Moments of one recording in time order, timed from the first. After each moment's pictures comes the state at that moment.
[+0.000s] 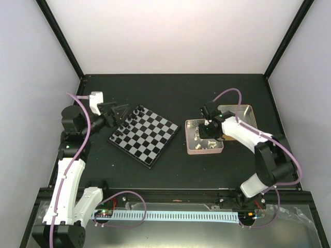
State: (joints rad) left arm 0.03 0.79 0.81 -0.19 0.74 -0.44; right arm 0.45 1.53 0.98 -0.70 0.02 0.39
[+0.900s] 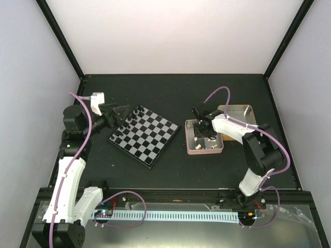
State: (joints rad) left arm 0.03 0.80 0.81 -0.22 0.72 -0.42; right arm 0.53 1.71 1.08 -0.65 0.14 0.43
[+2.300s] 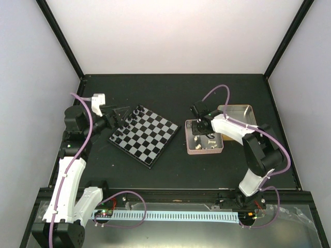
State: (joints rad) left arm 0.02 0.80 0.80 -0.25 0.71 -0.42; right arm 0.54 1.72 1.08 -0.58 0.16 0.43
